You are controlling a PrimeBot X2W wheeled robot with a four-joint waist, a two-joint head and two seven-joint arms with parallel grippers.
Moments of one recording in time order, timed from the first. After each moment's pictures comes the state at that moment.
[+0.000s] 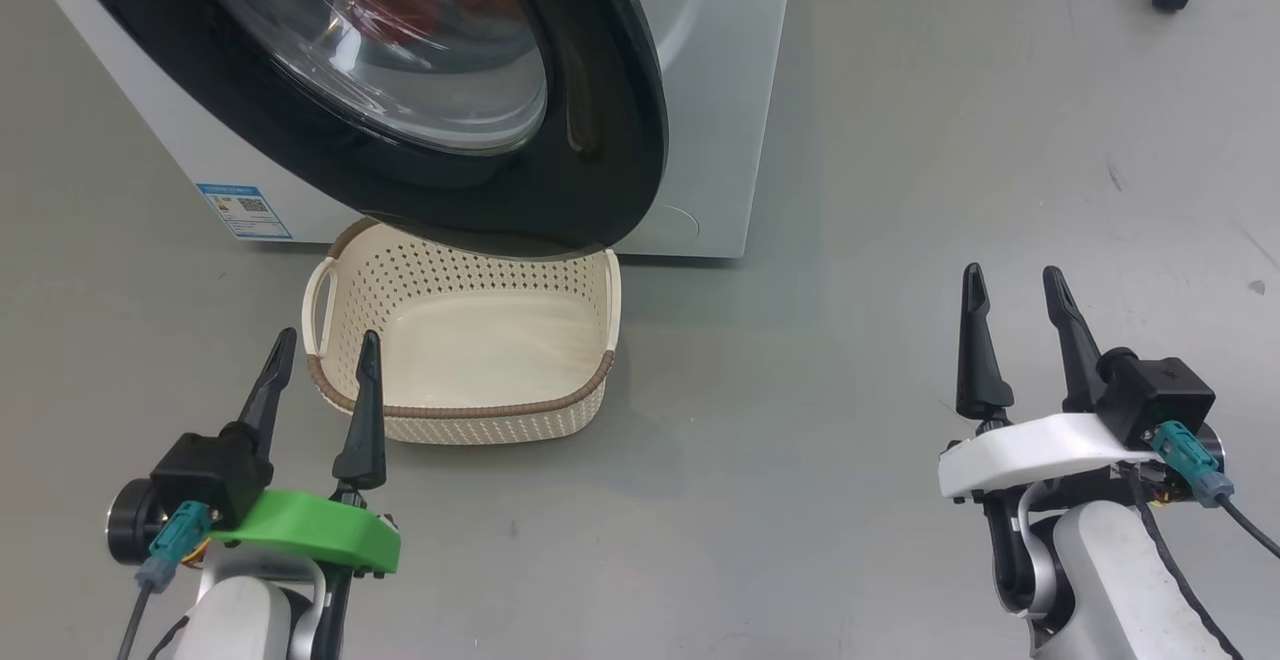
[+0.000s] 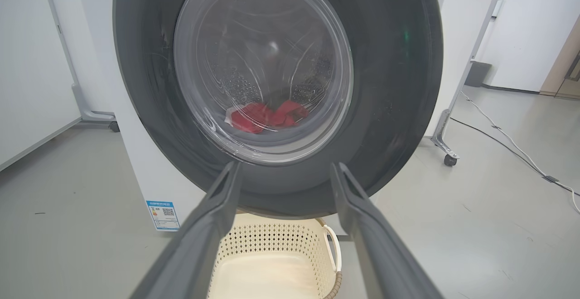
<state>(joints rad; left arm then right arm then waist) -0.17 0.03 -0.10 0.25 -0.30 -0.08 -0.25 -0.17 -0.11 0.25 0.17 0.44 -0.06 -0.25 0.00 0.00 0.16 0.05</state>
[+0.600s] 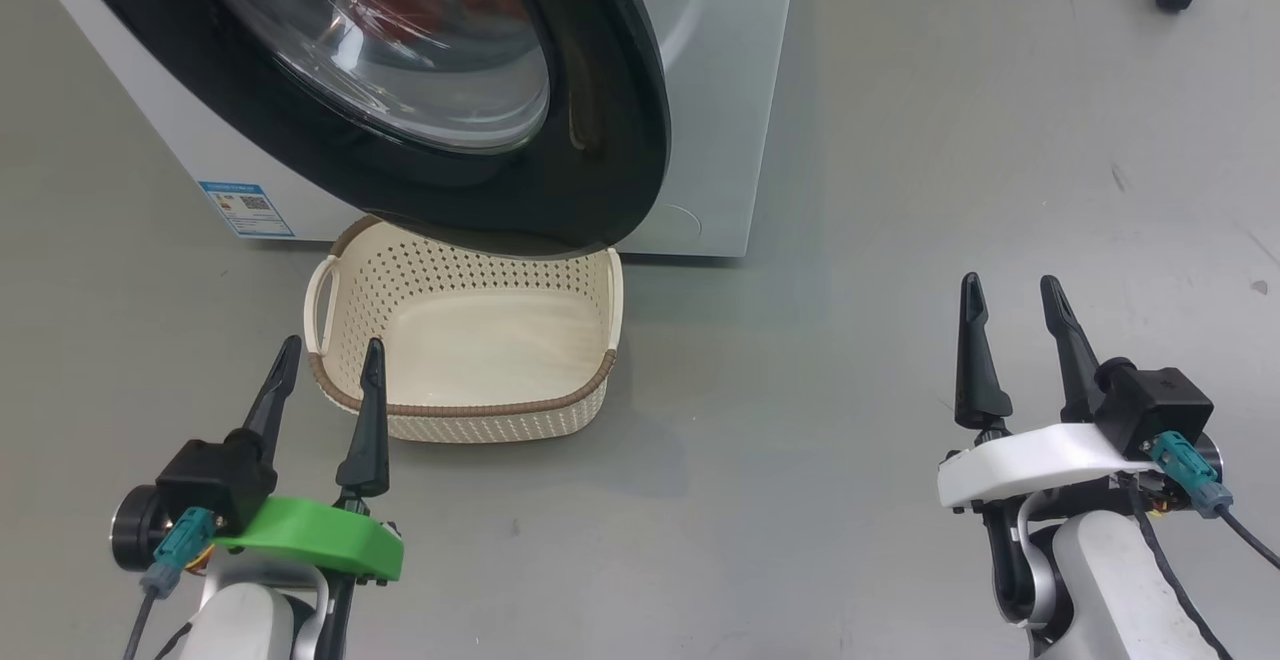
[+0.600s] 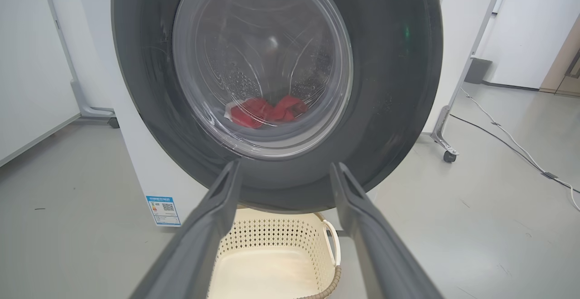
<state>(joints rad) -0.16 0.03 -0.11 0.25 -0.30 -0.08 -0.25 -0.16 -0.09 0.23 0.17 0.42 -0.05 -0.25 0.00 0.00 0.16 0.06</state>
